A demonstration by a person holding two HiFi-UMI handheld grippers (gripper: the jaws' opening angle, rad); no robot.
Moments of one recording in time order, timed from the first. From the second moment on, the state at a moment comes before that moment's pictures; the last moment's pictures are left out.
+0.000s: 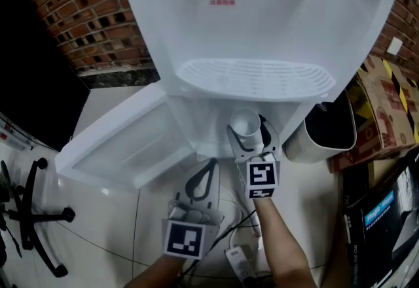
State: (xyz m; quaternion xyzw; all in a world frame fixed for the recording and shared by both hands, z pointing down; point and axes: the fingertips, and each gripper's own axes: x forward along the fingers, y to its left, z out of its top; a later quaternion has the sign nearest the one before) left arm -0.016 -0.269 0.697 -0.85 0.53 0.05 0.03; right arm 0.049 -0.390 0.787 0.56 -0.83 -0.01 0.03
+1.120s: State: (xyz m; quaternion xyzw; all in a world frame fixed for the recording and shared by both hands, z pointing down) left arm -0.019 -0.270 0.721 -0.85 0.53 0.03 0.02; right arm 0.050 -0.431 0.856 0.56 -0.83 0.02 0.07
